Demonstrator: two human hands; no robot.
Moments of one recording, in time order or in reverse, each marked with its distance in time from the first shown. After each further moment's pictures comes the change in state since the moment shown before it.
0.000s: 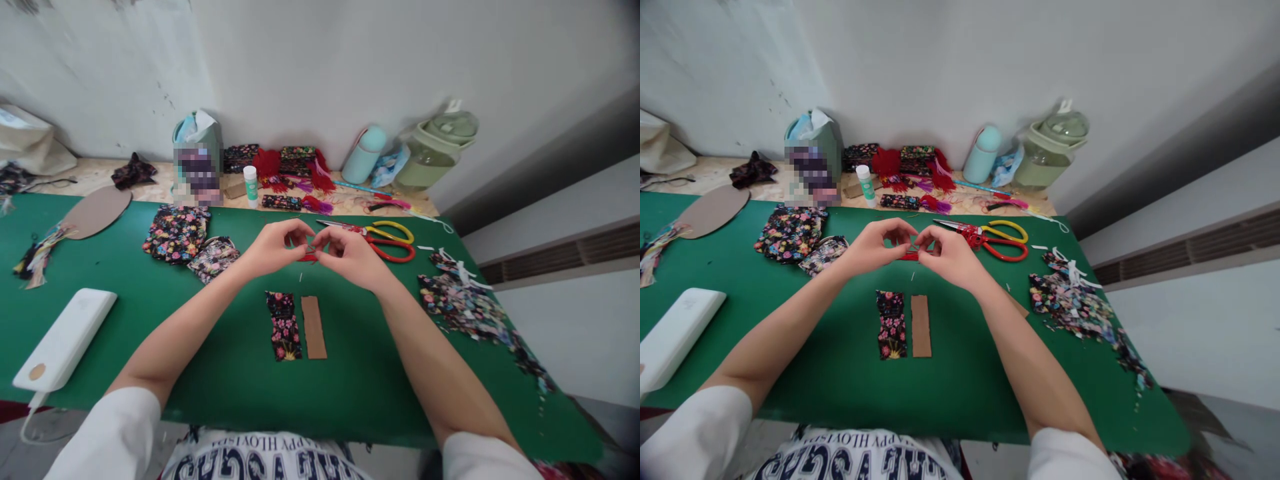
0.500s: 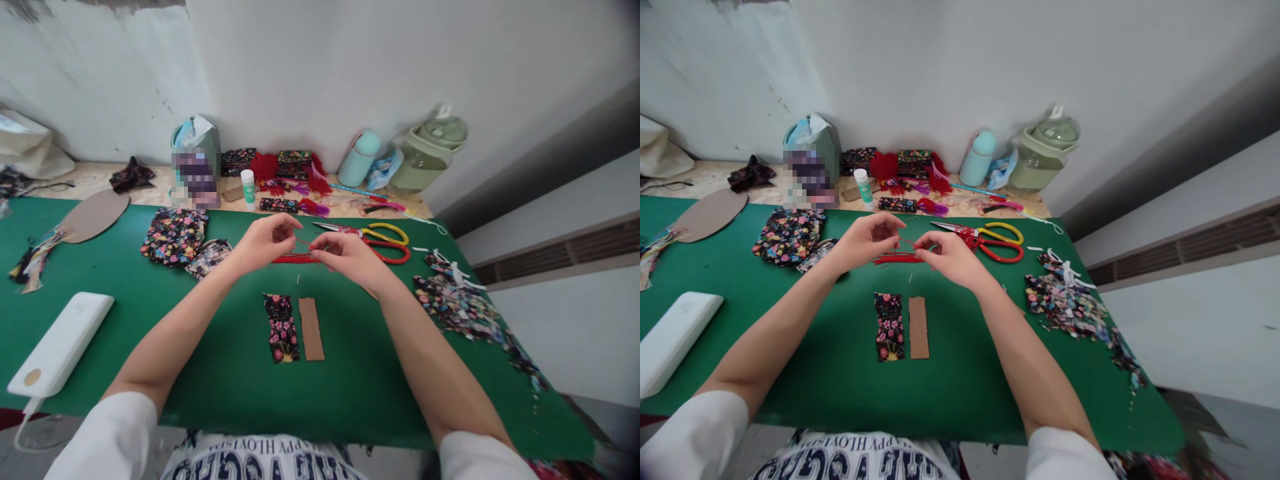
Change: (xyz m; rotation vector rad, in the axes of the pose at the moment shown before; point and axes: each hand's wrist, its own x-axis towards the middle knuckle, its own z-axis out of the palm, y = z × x) left_hand 0.001 -0.004 -0.013 -0.155 0.015 -0.071; right_hand 0.002 0.004 -0.004 0.162 -0.053 0.126
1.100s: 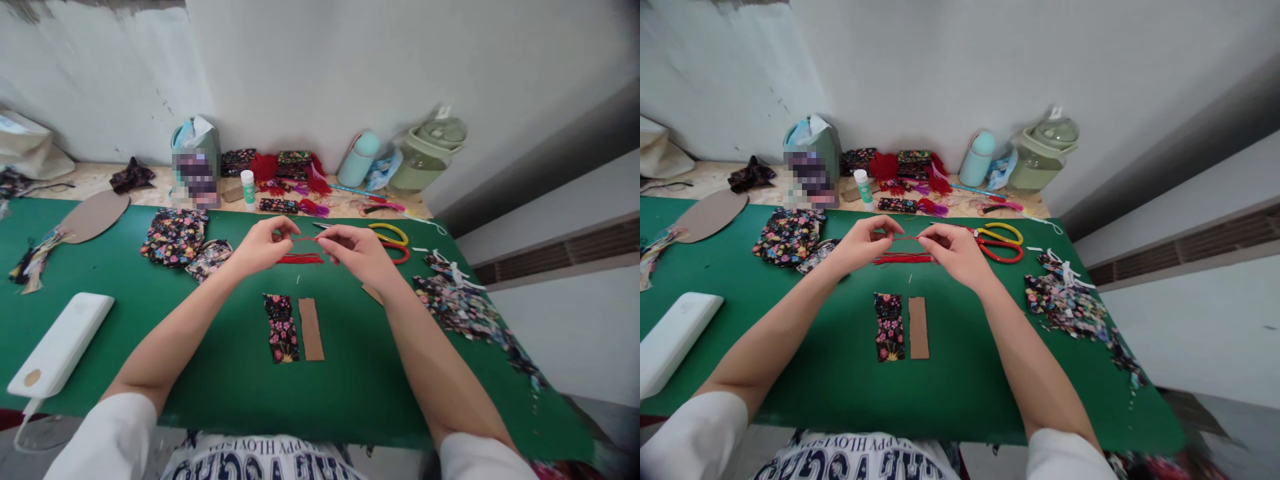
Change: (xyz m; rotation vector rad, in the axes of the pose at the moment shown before) left_hand -0.004 0.020 0.004 0.015 0.055 -0.169; right_hand -0.005 -0.006 -0.006 -0.015 0.129 -0.178
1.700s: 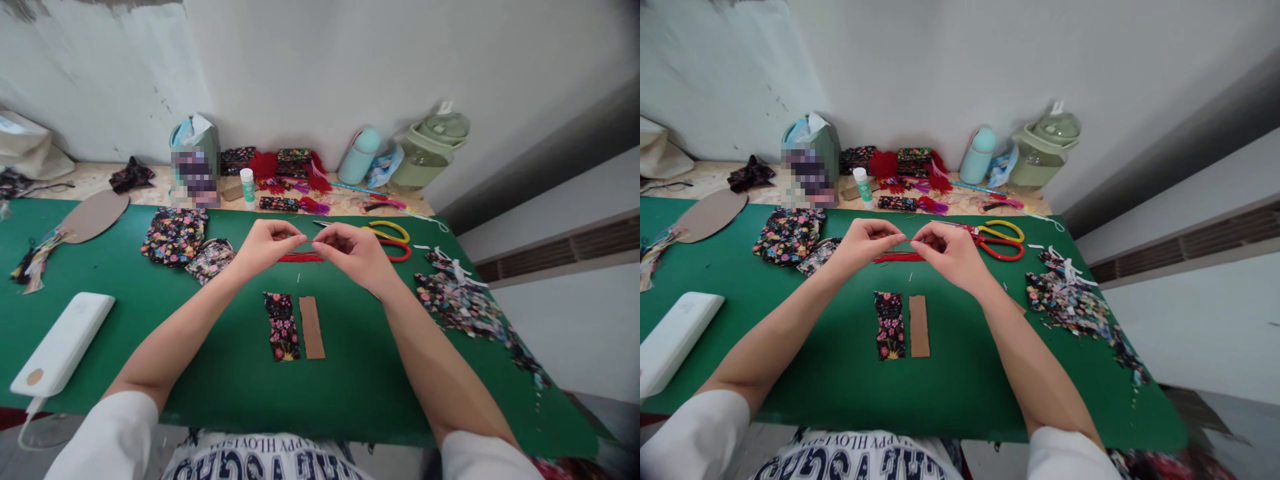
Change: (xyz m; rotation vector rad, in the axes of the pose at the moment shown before) left_hand -0.004 0.003 0.007 -0.093 0.055 -0.018; right_hand -0.005 -0.005 0.008 -0.059 0.042 -0.083
